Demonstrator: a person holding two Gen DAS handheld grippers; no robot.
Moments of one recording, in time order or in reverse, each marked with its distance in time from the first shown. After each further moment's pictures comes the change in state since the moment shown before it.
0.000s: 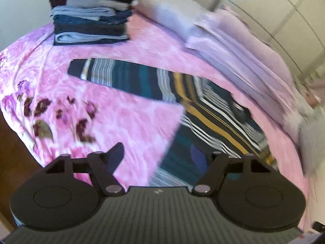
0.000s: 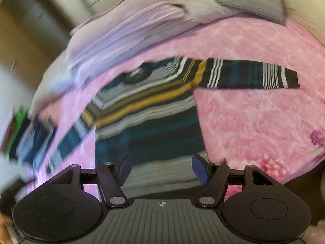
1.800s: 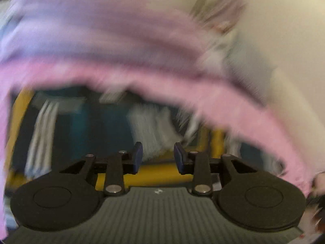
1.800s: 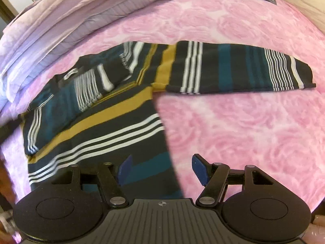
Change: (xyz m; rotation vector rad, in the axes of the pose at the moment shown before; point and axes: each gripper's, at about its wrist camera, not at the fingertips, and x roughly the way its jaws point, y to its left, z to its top) left arm 0.264 -0.258 -0.023 0.612 0.093 -0.481; right arm 0.225 -0.065 0.082 0.082 0.077 -0.234
